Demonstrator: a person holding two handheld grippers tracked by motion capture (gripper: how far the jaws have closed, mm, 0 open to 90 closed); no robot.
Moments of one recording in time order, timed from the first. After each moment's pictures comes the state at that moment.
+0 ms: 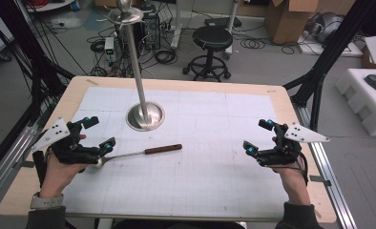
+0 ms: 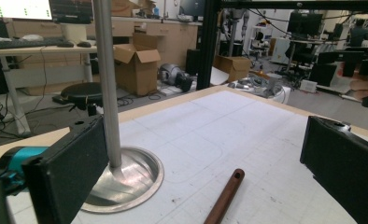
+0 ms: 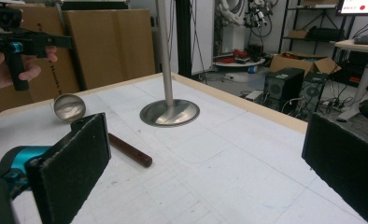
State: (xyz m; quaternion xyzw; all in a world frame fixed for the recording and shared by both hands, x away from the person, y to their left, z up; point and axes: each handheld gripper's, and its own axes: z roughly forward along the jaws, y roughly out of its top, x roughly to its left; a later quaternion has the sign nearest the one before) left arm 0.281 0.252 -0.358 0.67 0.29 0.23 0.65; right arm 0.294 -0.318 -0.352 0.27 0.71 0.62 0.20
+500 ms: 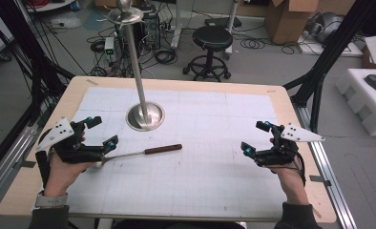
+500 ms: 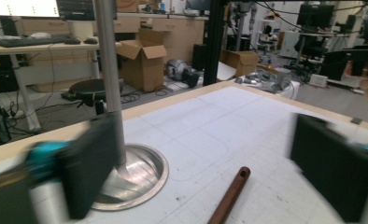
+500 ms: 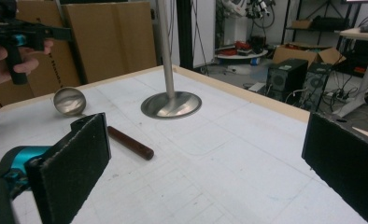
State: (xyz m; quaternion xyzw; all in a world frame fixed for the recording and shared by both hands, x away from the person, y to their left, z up) left arm 0.279 0.246 -0.356 0.67 0.28 0.24 0.64; right arm 0.297 -0.314 -0.359 0.27 0.72 0.61 0.19
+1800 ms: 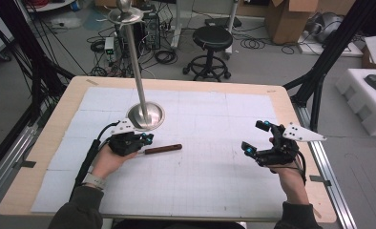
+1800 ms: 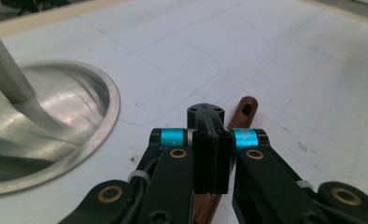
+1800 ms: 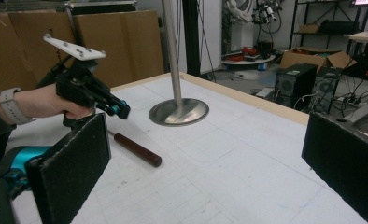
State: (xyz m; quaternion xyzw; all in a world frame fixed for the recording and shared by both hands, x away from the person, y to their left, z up) left arm 0.350 0.149 -0.423 0.80 0.32 0.13 0.49; right arm 0.297 -0.315 -0.357 0.27 0.71 0.63 0.18
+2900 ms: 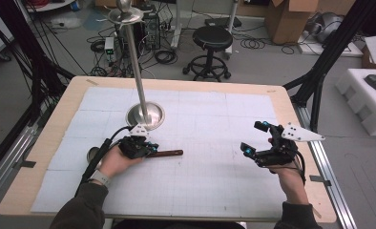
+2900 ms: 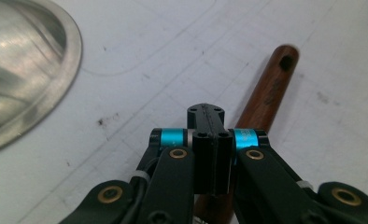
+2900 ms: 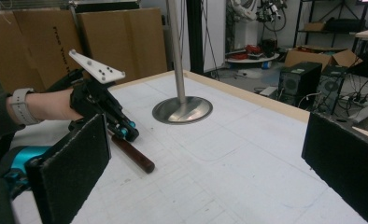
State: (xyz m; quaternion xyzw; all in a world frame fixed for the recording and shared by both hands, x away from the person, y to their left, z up) left arm 0.354 0.139 -0.435 0.84 0.31 0.10 0.43; right arm 0.298 -0.314 -0.358 0.26 0.71 0.63 0.17
